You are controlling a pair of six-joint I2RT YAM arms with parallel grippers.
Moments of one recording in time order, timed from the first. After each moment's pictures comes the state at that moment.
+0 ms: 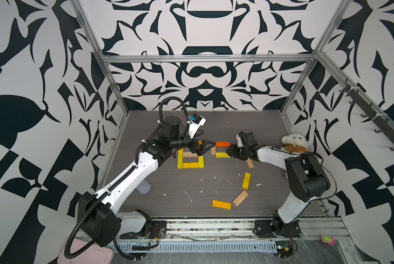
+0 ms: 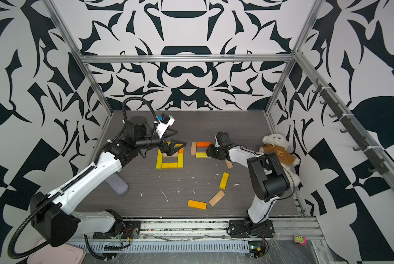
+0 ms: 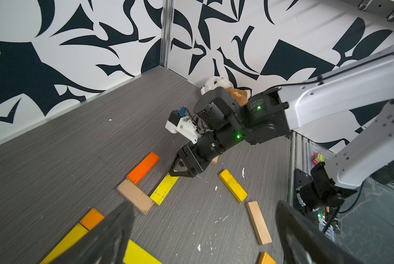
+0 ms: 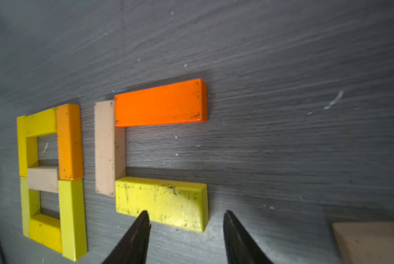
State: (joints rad) left arm -0.58 1.31 1.17 -0.24 0.60 -0.03; right arm 0.32 1.68 0.93 -0.17 -0.22 0.54
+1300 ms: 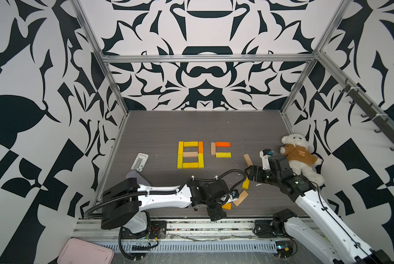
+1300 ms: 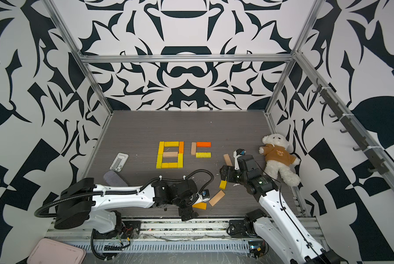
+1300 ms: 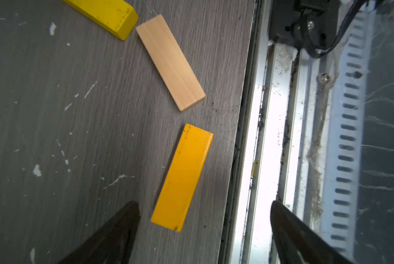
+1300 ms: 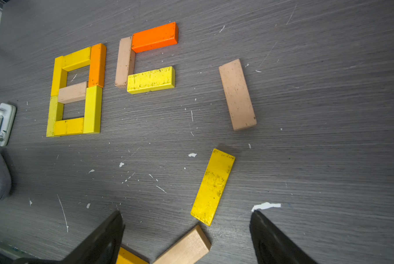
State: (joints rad) left arm -1.34 1.55 0.91 -0.41 0.08 0.09; right arm 0.32 0.76 0.62 -0.71 -0.12 0.47
